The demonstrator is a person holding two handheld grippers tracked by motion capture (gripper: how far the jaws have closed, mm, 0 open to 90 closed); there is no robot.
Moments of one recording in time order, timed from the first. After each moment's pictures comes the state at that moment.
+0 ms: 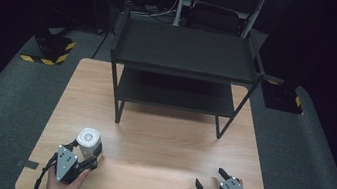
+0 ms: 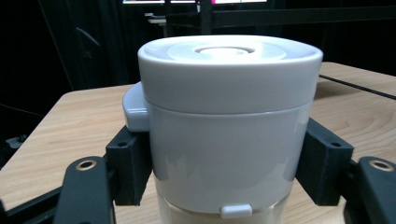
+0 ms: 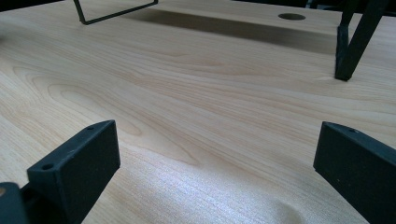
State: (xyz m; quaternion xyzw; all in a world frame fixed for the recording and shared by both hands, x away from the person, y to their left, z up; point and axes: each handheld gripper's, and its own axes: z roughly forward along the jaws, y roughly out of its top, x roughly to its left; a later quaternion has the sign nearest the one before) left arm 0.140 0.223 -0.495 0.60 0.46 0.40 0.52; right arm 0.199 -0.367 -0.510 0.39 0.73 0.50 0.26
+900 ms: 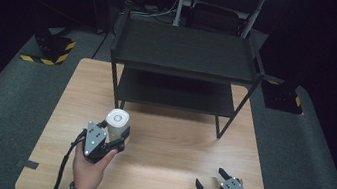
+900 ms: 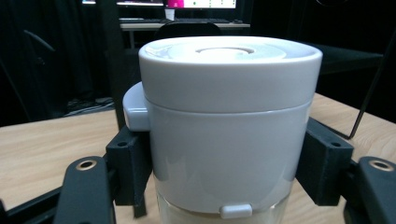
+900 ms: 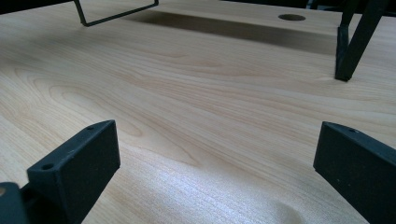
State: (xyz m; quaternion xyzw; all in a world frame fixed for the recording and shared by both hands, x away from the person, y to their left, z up) left arm 0.202 0.176 -0.430 0.62 0.43 0.36 0.54; right arm 0.199 -0.368 -0.511 0.38 0.73 0.50 0.26
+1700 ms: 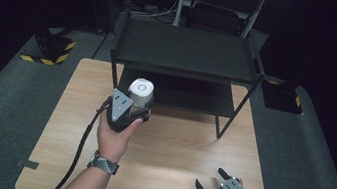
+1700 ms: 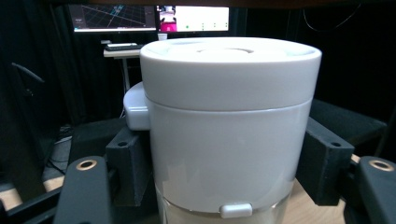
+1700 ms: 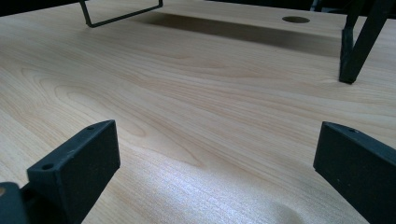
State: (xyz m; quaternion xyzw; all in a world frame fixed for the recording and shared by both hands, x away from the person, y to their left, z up) left arm 0.268 0.133 -0.373 0.61 0.41 0.38 0.56; right arm 0.200 -0.371 -0.512 0.38 0.73 0.51 0.26
